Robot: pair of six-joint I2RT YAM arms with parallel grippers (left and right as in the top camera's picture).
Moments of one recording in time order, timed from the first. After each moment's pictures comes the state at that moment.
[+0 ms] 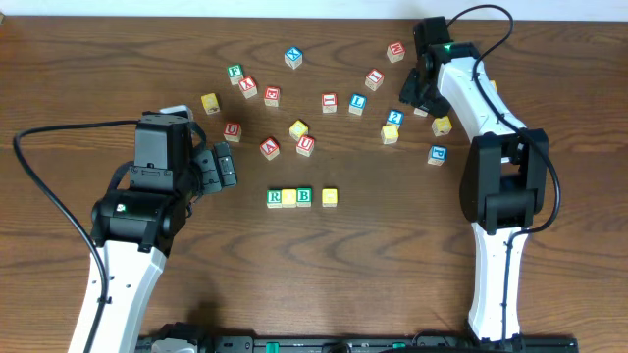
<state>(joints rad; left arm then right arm) -0.13 1.13 1.05 -0.82 -0.09 -0.30 0.15 2.40 2.02 -0.94 0.13 0.61</state>
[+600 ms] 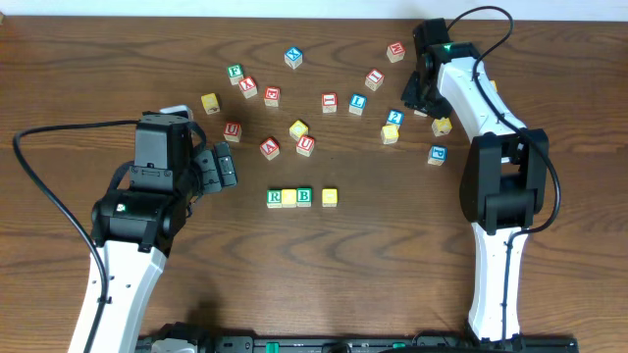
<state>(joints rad) -0.13 1.13 1.05 -0.82 -0.09 -0.30 0.15 2.40 2.02 -0.98 0.15 0.62</state>
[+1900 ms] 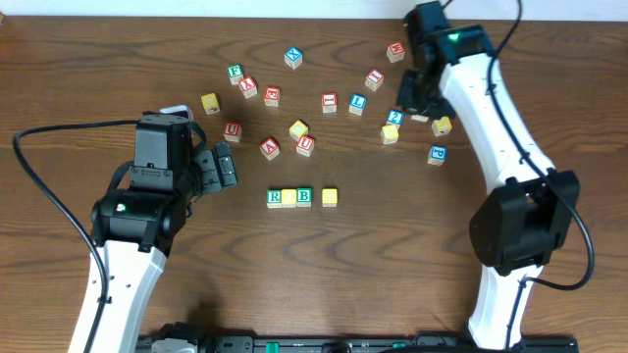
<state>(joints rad) -0.13 1.13 1.05 -0.82 -0.09 -0.30 0.28 2.10 2.00 -1.29 0.16 0.55</state>
